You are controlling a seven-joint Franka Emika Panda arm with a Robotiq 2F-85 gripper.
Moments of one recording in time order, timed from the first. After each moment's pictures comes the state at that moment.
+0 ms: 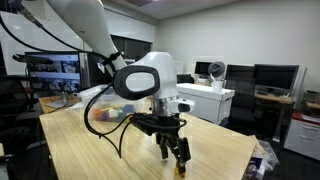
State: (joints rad) arm -0.40 0.45 -0.33 -2.10 -0.13 2.67 -0.16
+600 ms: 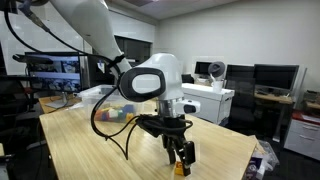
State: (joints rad) arm -0.40 0.50 -0.34 -2.04 -0.13 2.67 -0.13
